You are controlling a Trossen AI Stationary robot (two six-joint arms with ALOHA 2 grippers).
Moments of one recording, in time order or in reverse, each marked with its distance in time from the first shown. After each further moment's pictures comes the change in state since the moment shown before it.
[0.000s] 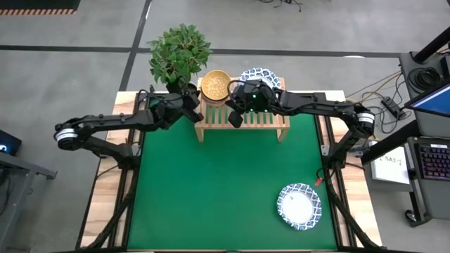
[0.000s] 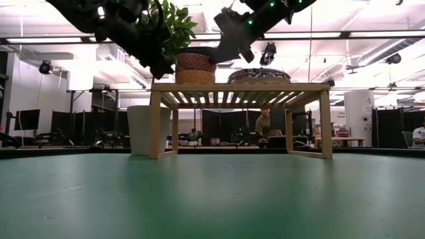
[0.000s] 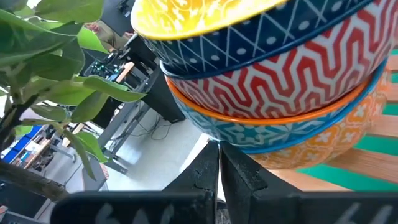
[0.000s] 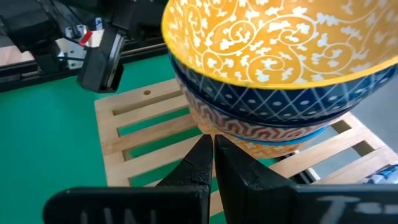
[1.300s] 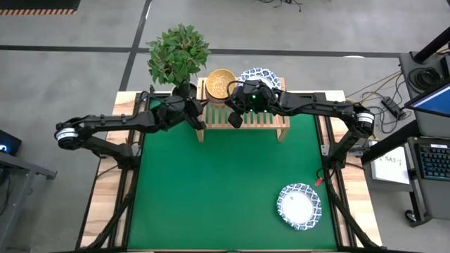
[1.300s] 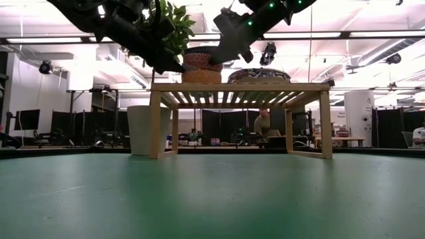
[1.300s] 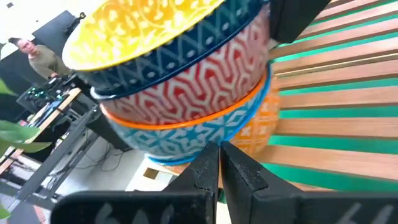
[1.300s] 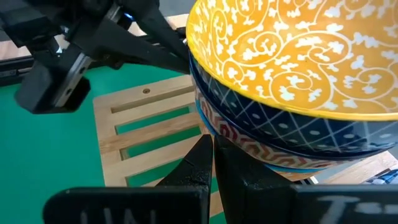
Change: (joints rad) left arm -0.025 0.008 0.000 -0.006 0.216 -0.057; right arm 0.000 0.006 -0.002 0.010 0.009 -0.025
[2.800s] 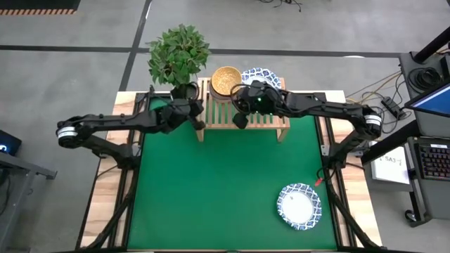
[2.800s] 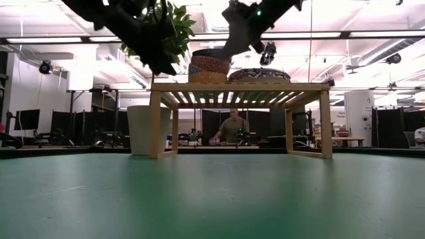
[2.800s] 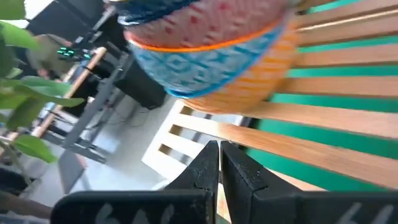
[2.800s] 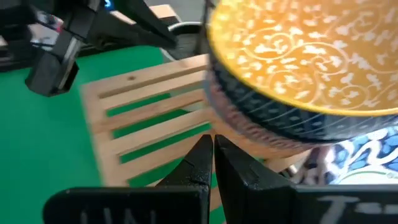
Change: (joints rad) left arm -0.068 0.017 0.085 -0.218 -0.249 -0.067; right arm 0.038 -0.073 -0.002 -0.118 0.124 0.013
